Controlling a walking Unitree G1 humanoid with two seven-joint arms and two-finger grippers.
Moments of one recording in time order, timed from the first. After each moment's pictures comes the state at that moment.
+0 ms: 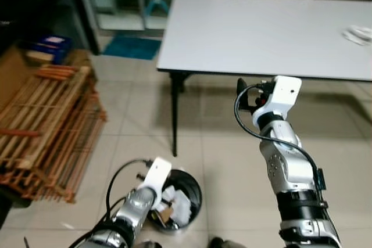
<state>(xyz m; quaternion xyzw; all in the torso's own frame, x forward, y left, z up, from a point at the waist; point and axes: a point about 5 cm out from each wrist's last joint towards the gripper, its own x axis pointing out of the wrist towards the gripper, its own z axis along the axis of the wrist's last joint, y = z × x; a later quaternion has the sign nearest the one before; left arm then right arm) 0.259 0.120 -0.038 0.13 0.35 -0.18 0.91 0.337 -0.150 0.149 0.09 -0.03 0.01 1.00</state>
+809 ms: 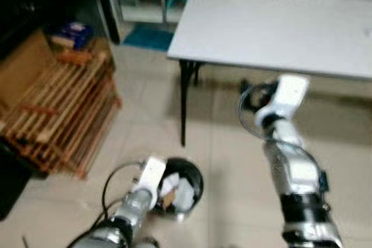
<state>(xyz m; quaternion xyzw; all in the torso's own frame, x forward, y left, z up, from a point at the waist) 0.258 0.128 -0.042 0.13 0.37 -0.13 0.91 0.334 -0.152 0.151 0.09 -0.03 0.01 1.00</state>
